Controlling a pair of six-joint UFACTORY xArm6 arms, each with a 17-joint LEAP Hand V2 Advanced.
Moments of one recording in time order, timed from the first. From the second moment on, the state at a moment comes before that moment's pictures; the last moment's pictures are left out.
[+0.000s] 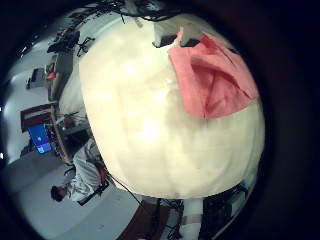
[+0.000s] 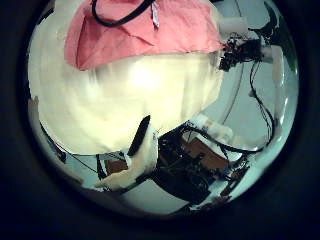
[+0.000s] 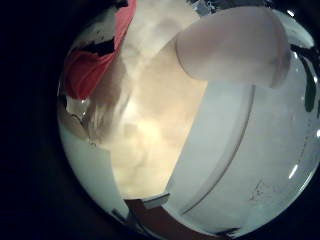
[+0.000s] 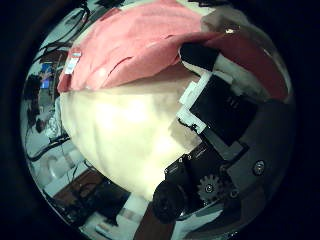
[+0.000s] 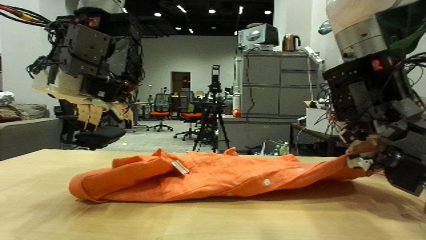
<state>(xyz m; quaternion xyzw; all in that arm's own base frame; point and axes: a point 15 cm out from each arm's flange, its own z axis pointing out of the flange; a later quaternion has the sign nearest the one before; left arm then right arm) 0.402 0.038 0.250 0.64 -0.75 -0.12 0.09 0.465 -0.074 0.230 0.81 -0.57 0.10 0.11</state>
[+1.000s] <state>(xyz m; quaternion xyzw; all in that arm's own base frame) 0.376 0.087 0.256 0.68 -0.72 -0.09 0.10 0.503 0.162 0.382 0.89 -0.39 0.23 -0.05</state>
